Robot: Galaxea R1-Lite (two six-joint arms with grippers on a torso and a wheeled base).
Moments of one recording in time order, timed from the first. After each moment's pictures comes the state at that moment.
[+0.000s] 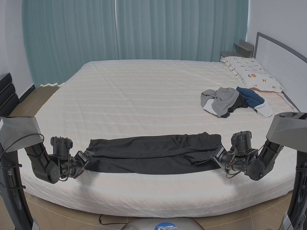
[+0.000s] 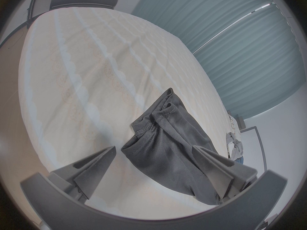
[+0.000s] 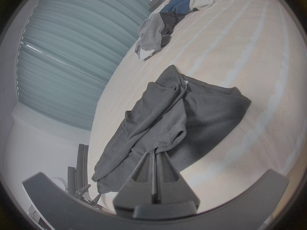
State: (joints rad) left arm -0.04 2.23 -0.58 -0.92 -0.10 -0.91; right arm 0.29 2.25 -0.68 -0.96 0.06 0.99
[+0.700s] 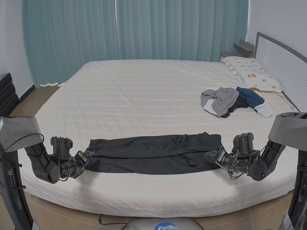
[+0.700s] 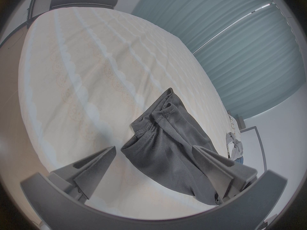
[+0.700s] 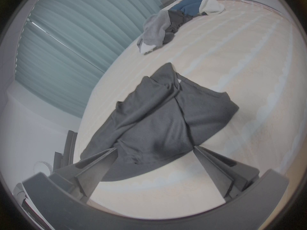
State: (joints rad) left arm -0.03 2.23 -0.58 -0.92 -0.10 -0.92; right arm 0.28 2.24 -0.65 -0.93 0.06 0.83
